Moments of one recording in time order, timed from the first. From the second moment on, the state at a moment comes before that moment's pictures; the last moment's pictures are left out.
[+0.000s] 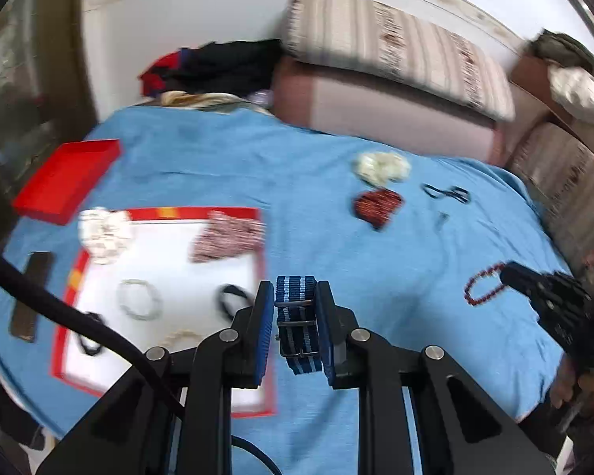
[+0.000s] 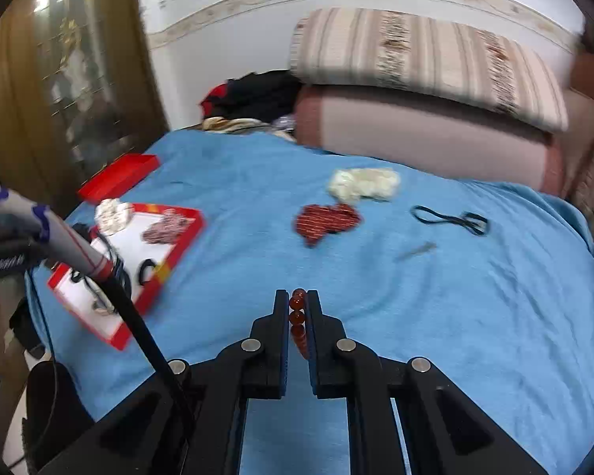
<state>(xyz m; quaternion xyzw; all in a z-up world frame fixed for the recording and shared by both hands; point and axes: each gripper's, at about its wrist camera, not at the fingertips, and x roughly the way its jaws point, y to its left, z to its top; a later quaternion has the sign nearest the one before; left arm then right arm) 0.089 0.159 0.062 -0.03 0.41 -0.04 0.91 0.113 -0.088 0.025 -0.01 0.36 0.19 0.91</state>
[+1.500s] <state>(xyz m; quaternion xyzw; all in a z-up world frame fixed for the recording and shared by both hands) 0.211 0.317 -0.024 -0.06 0.47 0.07 0.88 0.212 0.175 -0.059 -0.03 0.46 0.31 0.83</state>
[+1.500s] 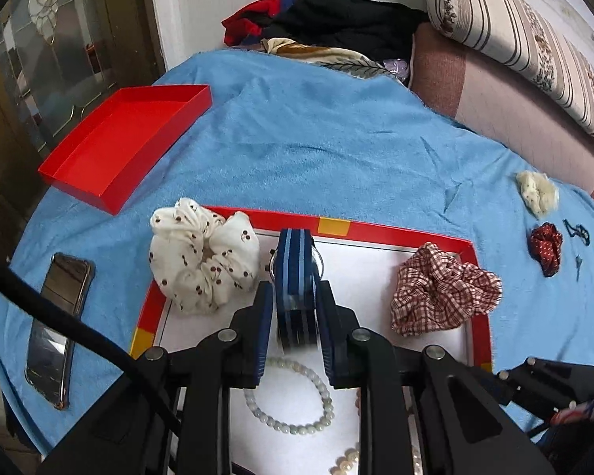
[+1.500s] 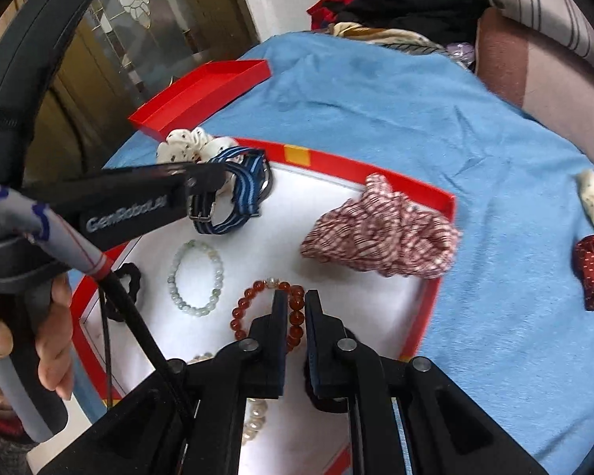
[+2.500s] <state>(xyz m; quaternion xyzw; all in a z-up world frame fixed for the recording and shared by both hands) 0.086 0.167 0.028 -0.01 0.42 0.05 0.91 0.111 -0.046 -0.054 0.02 0.45 0.18 0.88</state>
